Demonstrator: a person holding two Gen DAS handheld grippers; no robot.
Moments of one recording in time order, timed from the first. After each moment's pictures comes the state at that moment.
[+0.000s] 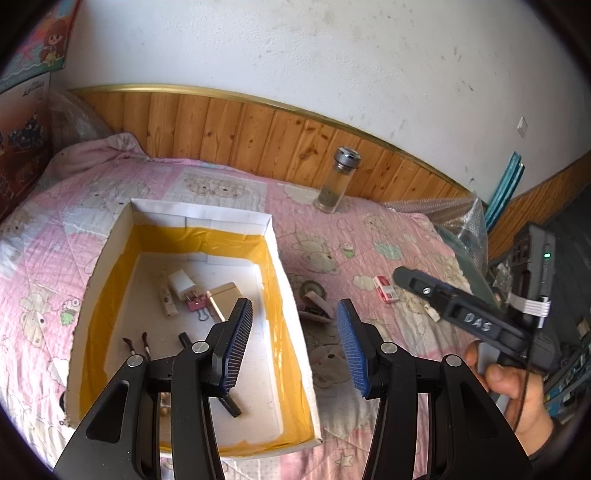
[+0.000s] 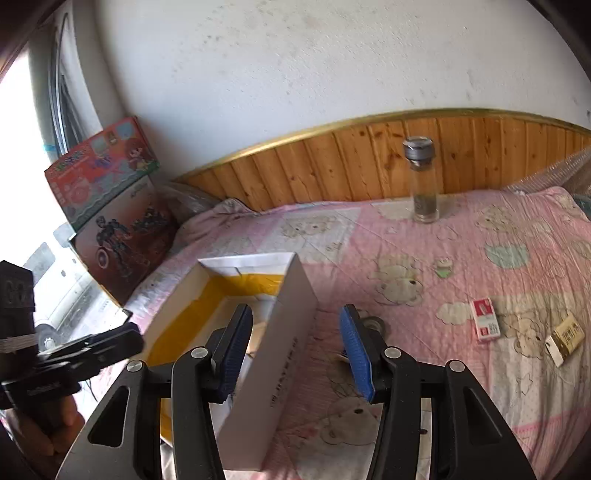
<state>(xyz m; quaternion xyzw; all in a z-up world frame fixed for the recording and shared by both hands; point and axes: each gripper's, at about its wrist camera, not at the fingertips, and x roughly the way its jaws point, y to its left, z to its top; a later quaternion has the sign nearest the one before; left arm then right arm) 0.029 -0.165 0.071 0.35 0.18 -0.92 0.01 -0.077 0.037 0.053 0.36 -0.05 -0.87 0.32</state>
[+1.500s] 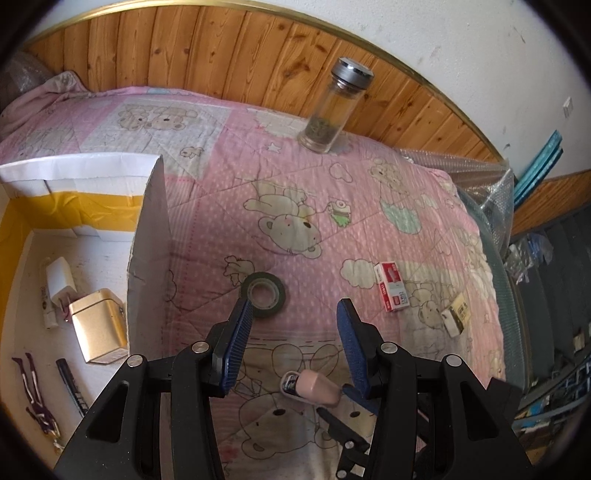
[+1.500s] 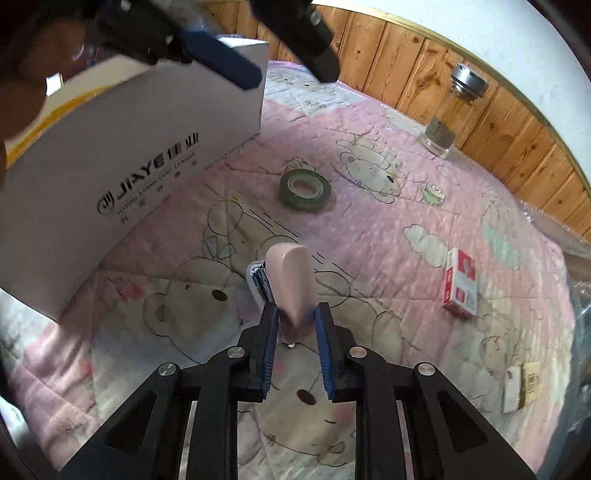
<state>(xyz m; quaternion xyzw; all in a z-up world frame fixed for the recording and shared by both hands) -0.148 -0.101 -0.022 0.47 0.21 -0.86 0.01 -0.094 0.038 -0.093 0.43 0.24 -0.81 0.33</state>
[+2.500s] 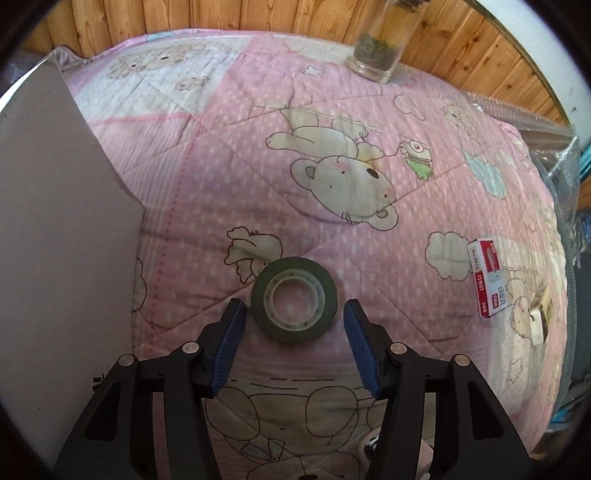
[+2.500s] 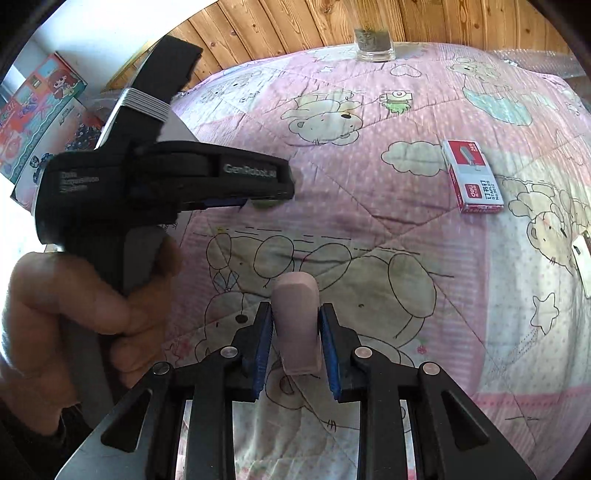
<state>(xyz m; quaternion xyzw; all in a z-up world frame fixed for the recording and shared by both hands) -0.214 -0.085 -0.117 0.56 0.15 -0.81 0.08 -0.137 0.071 -0.097 0.56 0.00 -0.78 0.29</state>
